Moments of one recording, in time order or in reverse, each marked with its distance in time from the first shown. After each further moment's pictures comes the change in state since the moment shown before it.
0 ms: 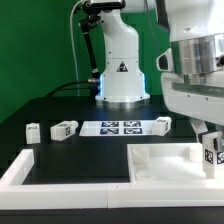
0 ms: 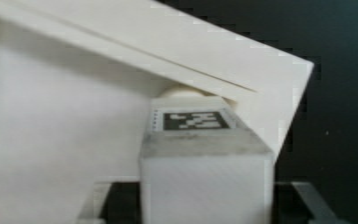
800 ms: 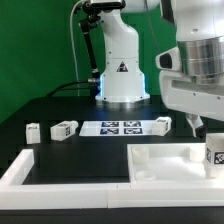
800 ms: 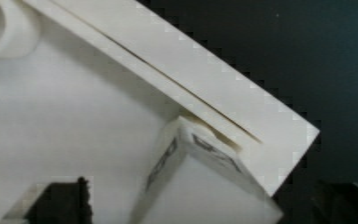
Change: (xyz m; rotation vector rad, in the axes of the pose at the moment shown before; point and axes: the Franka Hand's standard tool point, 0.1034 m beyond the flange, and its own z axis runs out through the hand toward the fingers) arm -0.011 -0.001 -0.003 -0.091 -0.056 -0.414
